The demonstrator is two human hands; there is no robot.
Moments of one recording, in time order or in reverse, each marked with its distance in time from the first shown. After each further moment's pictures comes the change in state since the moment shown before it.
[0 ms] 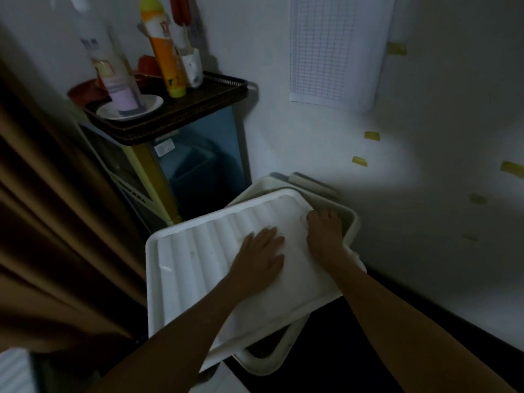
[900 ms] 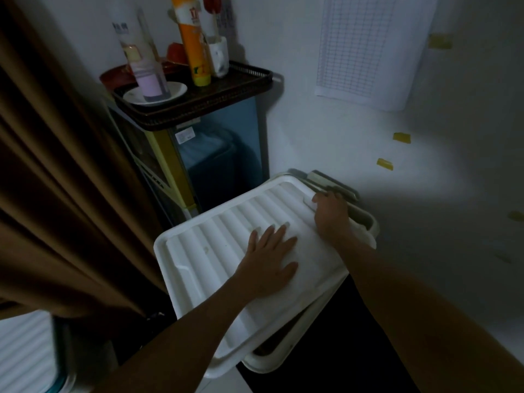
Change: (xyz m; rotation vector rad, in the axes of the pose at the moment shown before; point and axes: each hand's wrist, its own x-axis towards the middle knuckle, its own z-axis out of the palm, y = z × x) left_hand -0.010 0.012 -0.004 0.113 -0.088 -0.052; right_hand 0.060 -0.005 0.003 0.096 0.089 -0.117
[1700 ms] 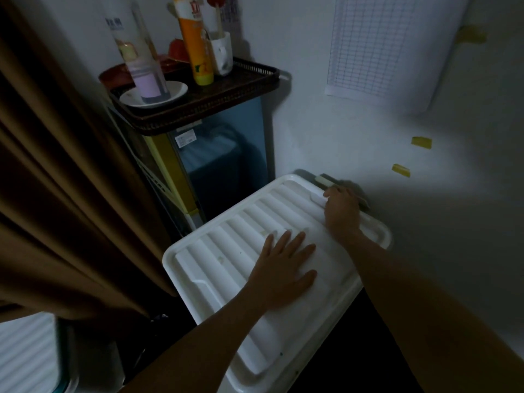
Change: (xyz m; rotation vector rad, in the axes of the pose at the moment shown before) left_hand 0.027 0.006 0.009 0.056 0.018 0.018; right_hand 0.043 0.012 0.021 0.180 0.098 0.063
